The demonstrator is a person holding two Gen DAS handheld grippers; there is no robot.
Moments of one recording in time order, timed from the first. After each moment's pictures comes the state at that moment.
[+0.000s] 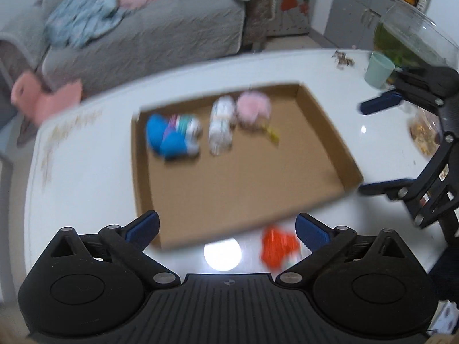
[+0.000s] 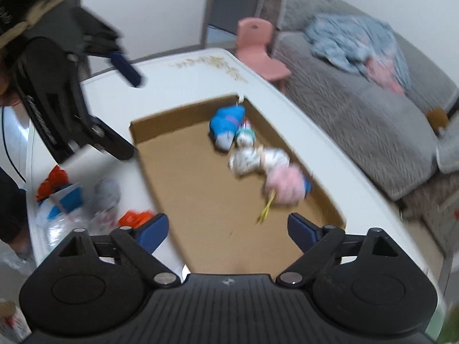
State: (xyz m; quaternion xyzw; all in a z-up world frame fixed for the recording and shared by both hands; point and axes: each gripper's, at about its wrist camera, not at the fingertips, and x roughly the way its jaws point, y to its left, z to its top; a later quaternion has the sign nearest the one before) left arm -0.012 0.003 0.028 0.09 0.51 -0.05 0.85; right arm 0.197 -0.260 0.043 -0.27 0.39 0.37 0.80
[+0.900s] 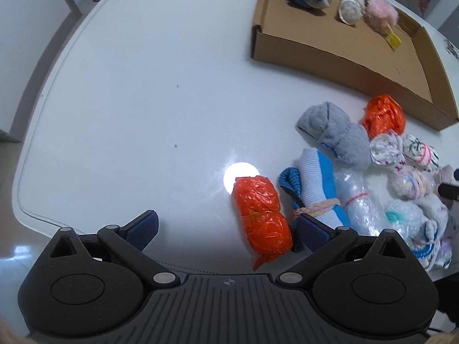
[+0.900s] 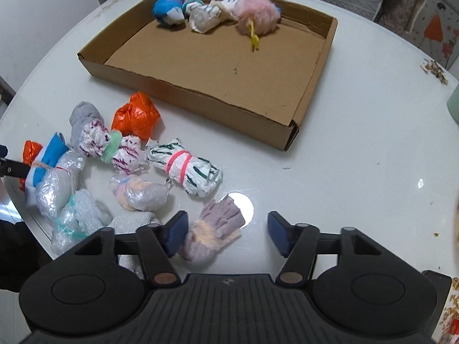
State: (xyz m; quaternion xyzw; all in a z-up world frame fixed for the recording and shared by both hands) left arm -0.113 0.089 -0.069 -0.07 0.61 0.15 0.78; right arm 0.135 -0.281 -0.067 -0.09 0.56 0.18 0.80
